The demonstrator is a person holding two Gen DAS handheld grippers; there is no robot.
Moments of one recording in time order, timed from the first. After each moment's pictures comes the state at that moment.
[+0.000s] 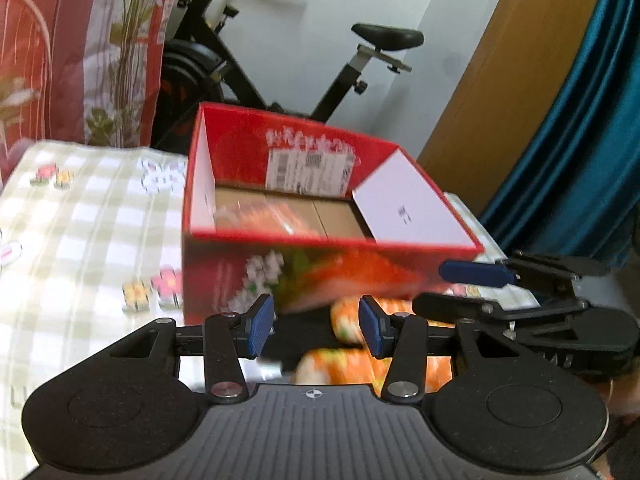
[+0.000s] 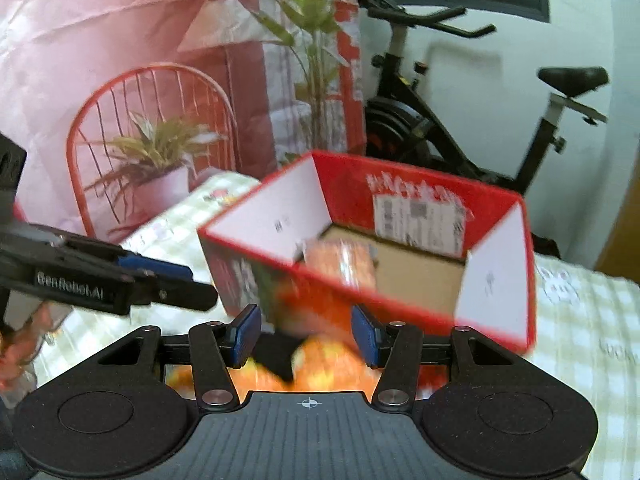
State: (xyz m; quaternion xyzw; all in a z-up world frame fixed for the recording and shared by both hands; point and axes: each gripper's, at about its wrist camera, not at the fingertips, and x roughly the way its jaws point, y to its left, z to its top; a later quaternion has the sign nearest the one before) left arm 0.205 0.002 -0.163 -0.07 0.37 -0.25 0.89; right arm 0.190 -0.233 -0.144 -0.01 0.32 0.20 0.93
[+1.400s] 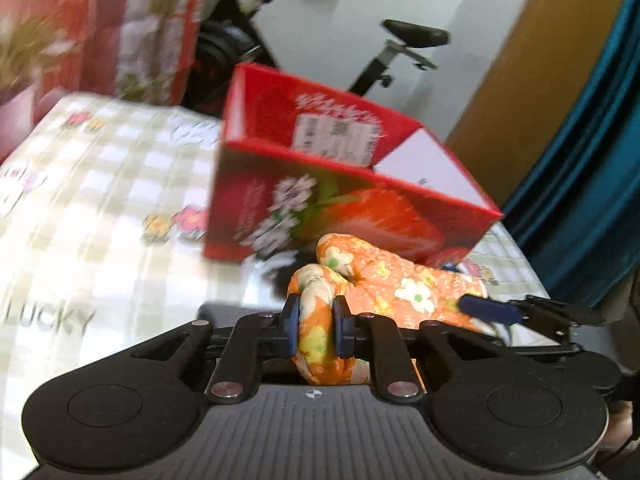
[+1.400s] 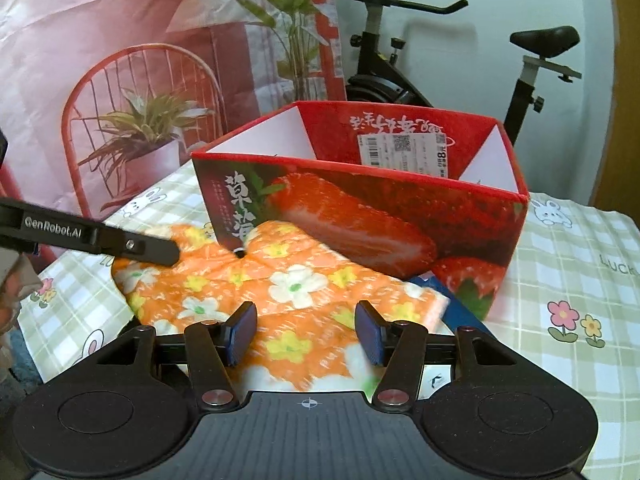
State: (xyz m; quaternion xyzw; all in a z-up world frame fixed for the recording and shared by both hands) left arm 0.167 0.018 -0.204 -0.10 0.39 -0.20 0.89; right arm 0.135 -0.247 -0.208 0.02 0.32 0.18 0.93
